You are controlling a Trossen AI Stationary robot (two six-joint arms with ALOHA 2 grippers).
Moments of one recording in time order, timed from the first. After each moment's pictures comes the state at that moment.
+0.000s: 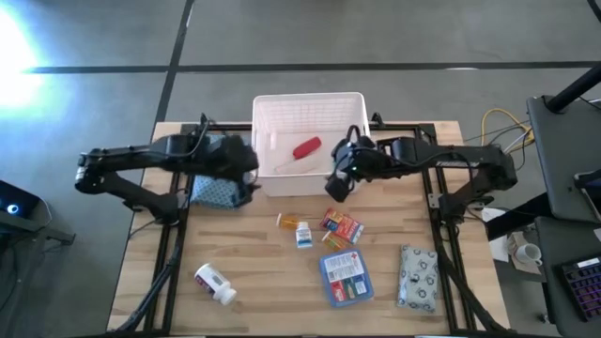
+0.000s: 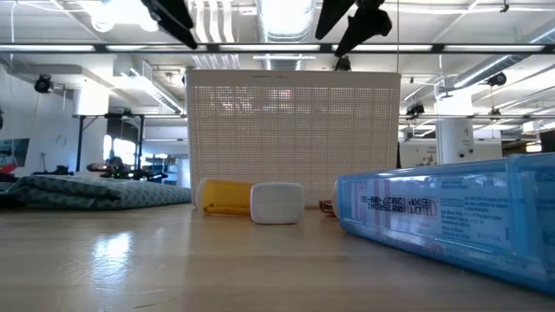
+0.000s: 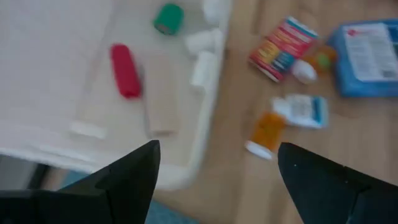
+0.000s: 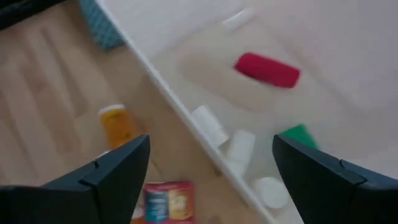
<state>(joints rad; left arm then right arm) 0.05 1.21 1.38 -1.04 -0.18 -0.11 -0.01 1.55 1.60 -1.01 0.33 0.52</state>
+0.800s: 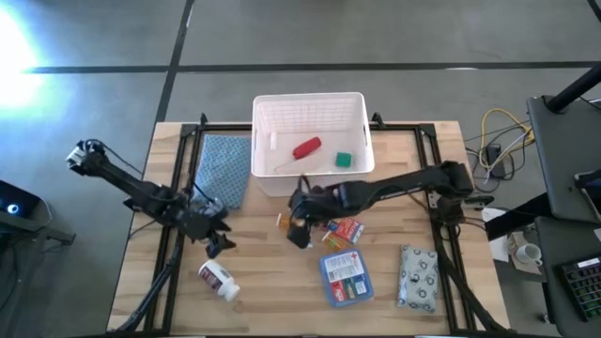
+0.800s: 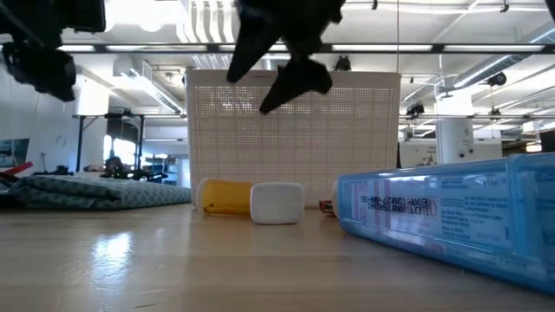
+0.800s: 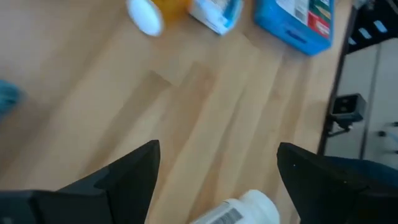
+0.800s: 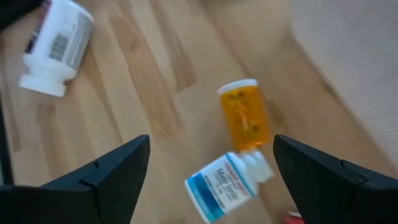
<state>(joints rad) -0.51 0.85 0.70 -0.69 -0.19 -1.06 0.14 1.93 1.60 -0.62 0.10 0.64</state>
